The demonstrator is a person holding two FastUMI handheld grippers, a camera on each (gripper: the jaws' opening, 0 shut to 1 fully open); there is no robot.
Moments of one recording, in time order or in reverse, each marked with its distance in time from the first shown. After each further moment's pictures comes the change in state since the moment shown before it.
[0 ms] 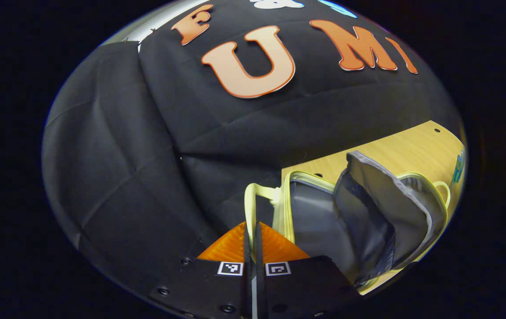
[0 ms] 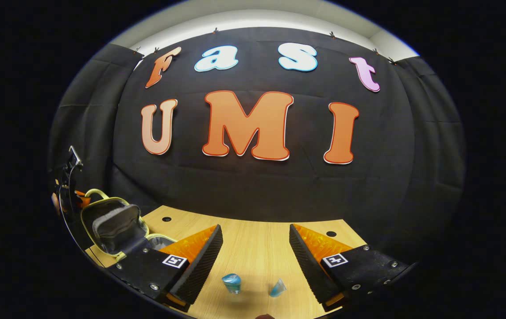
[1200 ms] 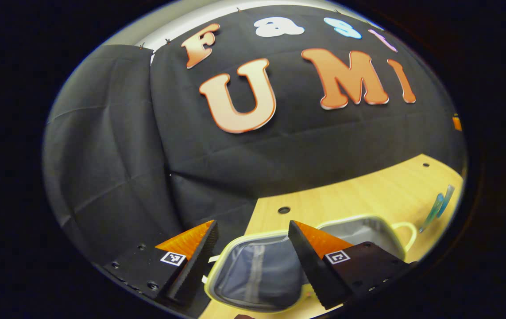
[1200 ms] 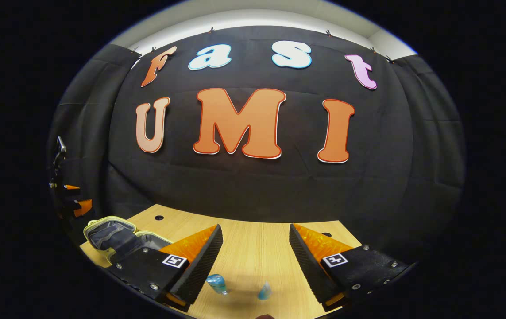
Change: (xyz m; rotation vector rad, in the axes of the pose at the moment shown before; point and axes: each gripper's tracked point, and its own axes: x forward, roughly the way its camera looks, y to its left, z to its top) left arm -0.113 -0.133 0.105 -0.134 -0.285 -0.038; right arm 0.010 -0.048 -0.012 -0.006 -0.021 0.004
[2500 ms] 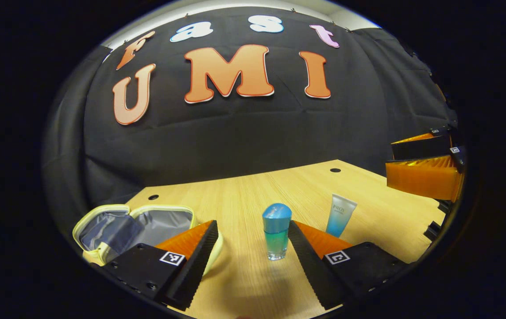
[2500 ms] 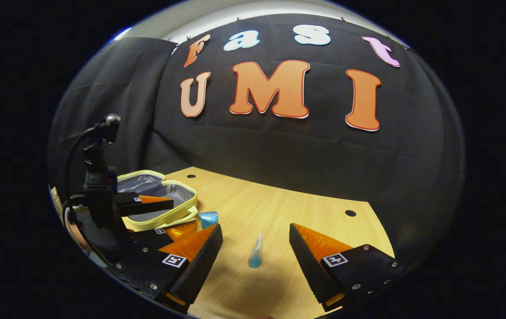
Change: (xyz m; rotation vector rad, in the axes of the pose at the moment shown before) left arm -0.075 -0.423 -0.066 -0.085 0.021 -0.395; right arm -0.034 -0.026 -0.140 -0.091 0.112 0.323
